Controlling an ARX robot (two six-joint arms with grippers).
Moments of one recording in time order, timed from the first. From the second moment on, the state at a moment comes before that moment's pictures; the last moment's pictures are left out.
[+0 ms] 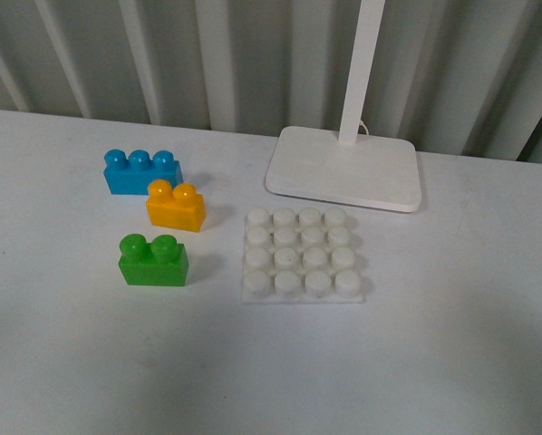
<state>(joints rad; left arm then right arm) 0.00 0.00 0.01 0.00 0.00 0.00 0.00 0.18 0.01 0.19 0.00 0.00</state>
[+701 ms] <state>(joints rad) -0.08 0.22 0.08 -0.07 0.00 -0.15 0.00 0.01 0.01 0.00 0.00 0.00</state>
